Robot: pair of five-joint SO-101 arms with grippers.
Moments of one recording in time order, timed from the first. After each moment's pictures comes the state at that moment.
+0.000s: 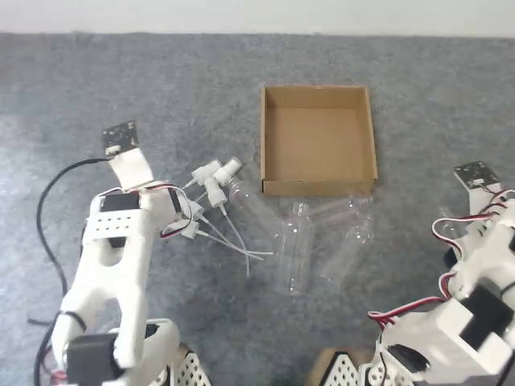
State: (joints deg) left arm -10.9 -21.3 53.8 50.6 20.4; right arm 40.5 2.0 30.9 58.4 56.7
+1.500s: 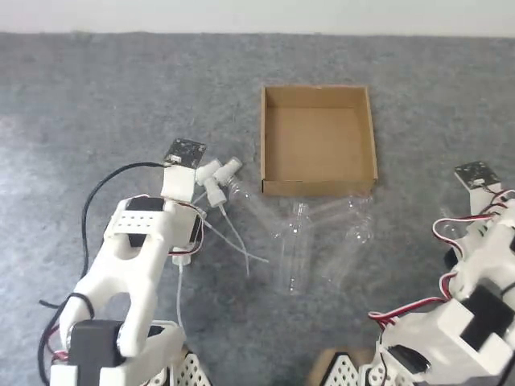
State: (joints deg) left arm -3.8 -16.0 56.6 51.4 -7.3; right arm 40.5 2.0 30.9 58.4 56.7
